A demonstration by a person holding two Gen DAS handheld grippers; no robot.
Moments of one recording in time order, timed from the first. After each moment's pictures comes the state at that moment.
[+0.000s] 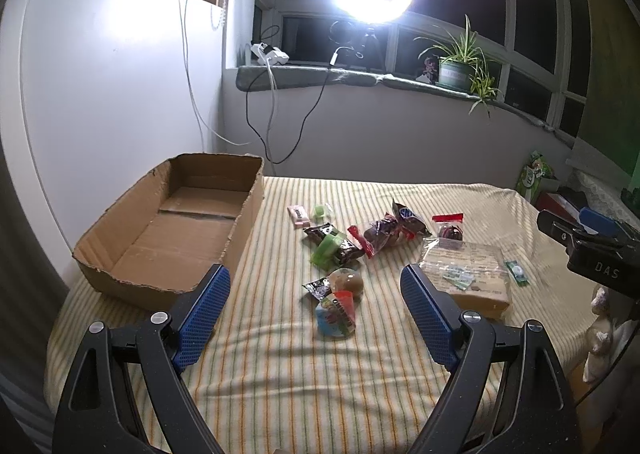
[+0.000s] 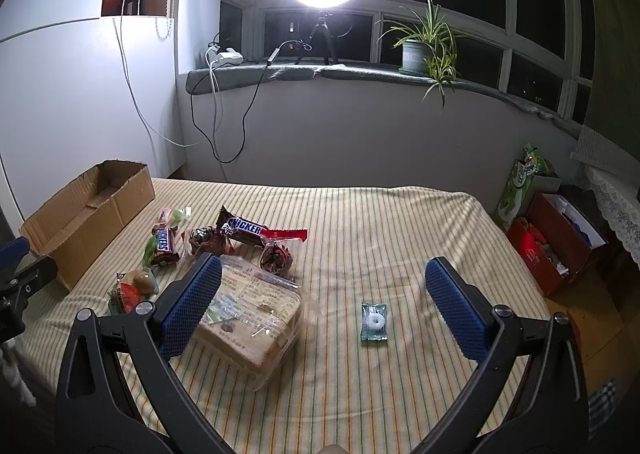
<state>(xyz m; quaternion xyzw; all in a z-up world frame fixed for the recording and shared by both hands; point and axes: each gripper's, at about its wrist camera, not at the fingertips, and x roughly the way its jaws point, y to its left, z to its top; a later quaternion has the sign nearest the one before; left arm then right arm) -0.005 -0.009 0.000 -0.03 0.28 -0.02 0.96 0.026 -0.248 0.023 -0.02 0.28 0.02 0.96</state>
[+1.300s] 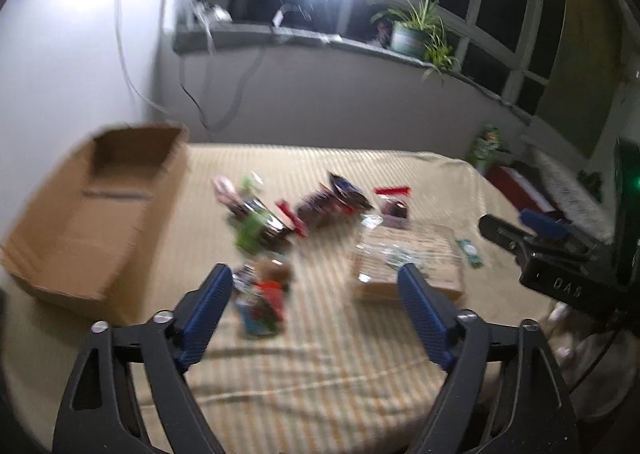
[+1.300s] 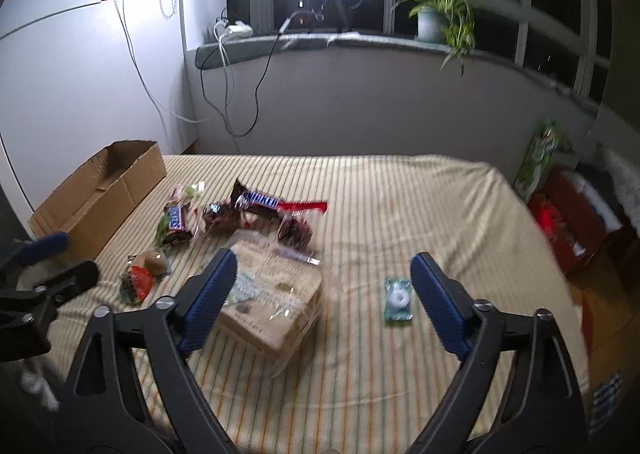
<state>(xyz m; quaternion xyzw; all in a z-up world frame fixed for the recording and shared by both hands) 0.036 -0.028 -0.013 -0.07 0.35 -0.14 0.92 0.039 -0.244 0.008 0.00 0.34 0.05 0.94</state>
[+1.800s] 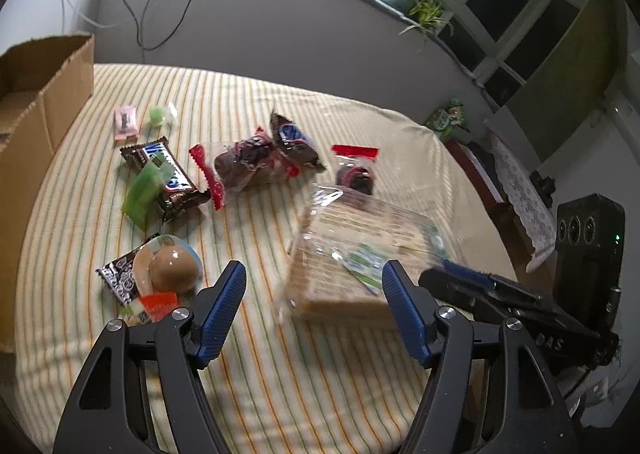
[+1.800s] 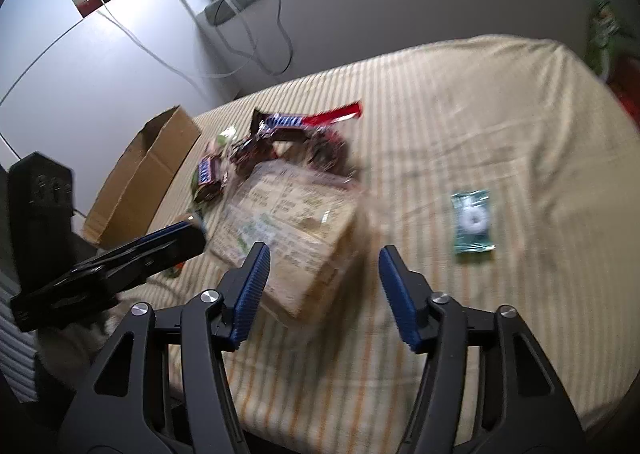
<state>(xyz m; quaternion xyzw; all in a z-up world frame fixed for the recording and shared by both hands) 0.098 -0.058 -0.057 -0.15 0.45 -0.24 0.85 0.074 -0.270 -0.054 0.14 0.46 0.17 0.86</state>
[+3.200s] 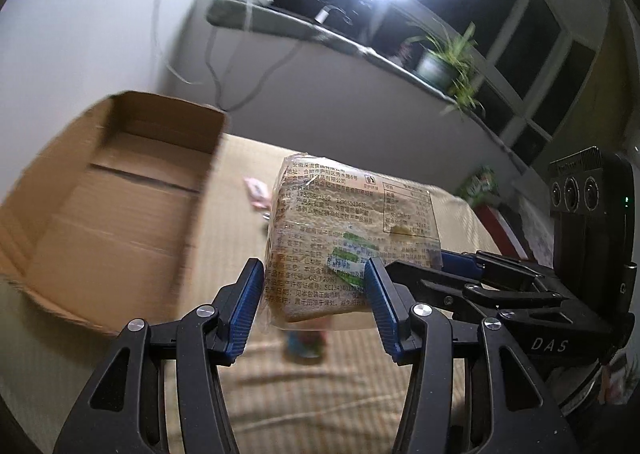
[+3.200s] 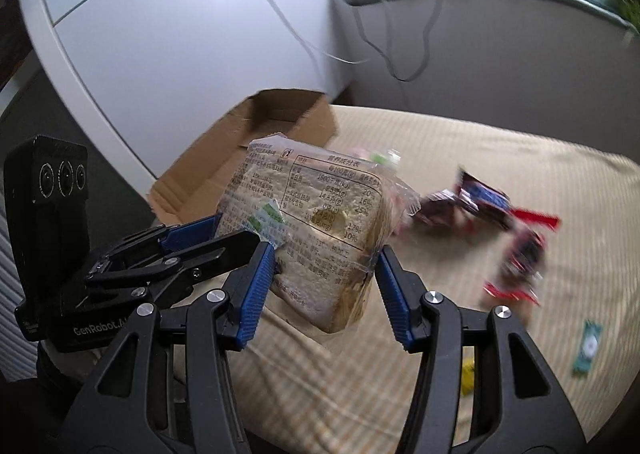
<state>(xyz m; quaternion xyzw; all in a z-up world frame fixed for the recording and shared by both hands) 0.052 0.063 -0.009 -0.17 0.36 -0.14 0.91 0.098 -0.116 0.010 0.02 0.43 0.32 0.84</state>
